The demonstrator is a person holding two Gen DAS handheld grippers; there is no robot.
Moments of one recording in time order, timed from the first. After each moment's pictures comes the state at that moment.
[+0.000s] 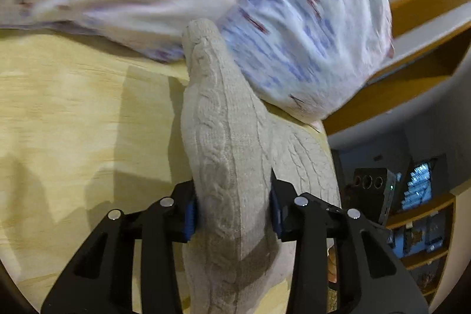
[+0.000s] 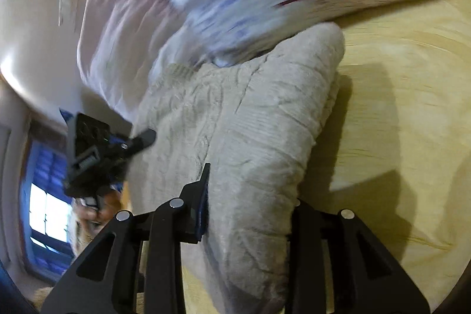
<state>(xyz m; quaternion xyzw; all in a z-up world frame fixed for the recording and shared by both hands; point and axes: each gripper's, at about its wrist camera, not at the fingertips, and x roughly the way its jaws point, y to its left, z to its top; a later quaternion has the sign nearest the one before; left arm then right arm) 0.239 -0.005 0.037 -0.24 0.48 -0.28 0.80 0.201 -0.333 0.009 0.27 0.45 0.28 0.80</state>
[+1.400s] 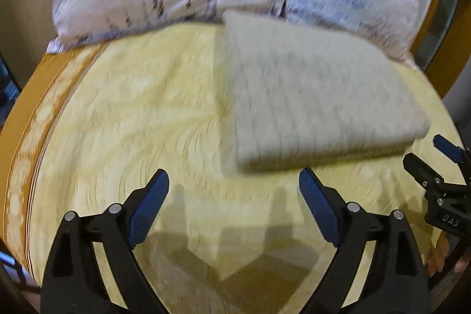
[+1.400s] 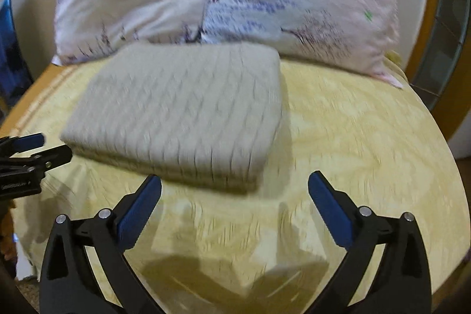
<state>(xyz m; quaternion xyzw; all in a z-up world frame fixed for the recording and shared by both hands) 0.076 -0.010 -0.011 0.00 0.43 -0.03 0.90 0.067 -0.245 0.004 -0.02 0.37 0.02 0.93</state>
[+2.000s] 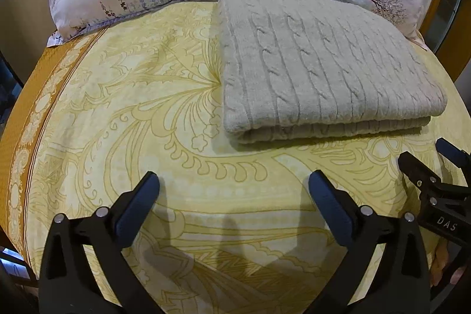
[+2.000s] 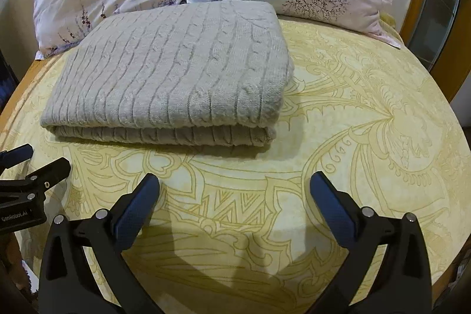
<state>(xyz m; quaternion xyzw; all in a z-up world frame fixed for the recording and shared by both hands) 0.076 -0.021 -0.027 0.03 0.46 -0.01 0.89 0.073 -0.245 -0.021 0.01 0.42 0.00 0.91</state>
